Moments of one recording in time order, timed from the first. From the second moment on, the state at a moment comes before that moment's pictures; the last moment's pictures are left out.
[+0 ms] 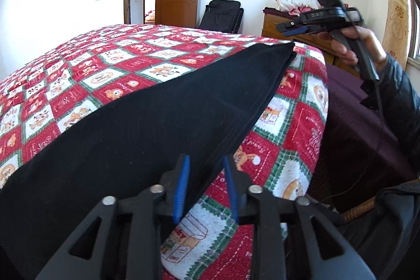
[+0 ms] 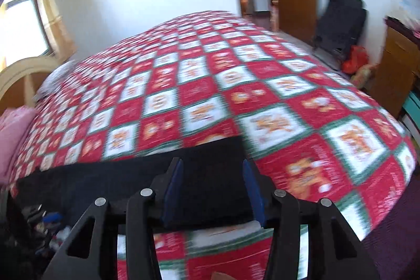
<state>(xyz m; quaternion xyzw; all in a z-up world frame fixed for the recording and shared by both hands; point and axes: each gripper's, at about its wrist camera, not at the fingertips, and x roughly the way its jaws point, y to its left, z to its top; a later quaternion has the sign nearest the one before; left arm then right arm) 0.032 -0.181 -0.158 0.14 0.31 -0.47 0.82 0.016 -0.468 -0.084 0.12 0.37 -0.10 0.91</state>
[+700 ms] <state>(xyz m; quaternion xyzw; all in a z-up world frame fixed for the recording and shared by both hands) 0.046 -0.163 -0.167 0.10 0.33 -0.44 0.83 -0.001 -0.465 -0.096 0.10 0.41 -0.11 0.90</state>
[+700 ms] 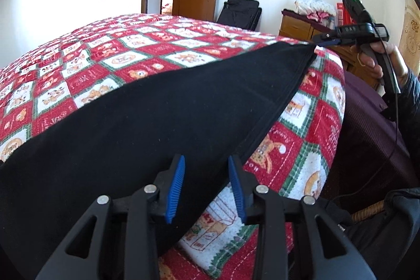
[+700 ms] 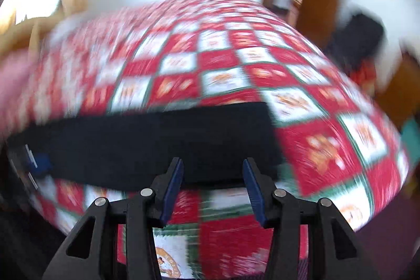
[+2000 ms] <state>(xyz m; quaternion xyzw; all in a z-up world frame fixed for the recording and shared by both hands) 0.047 -0.160 -0.175 0.11 0.33 -0.44 0.82 0.019 -0.401 -0.104 0.12 0.37 -0.05 0.92</state>
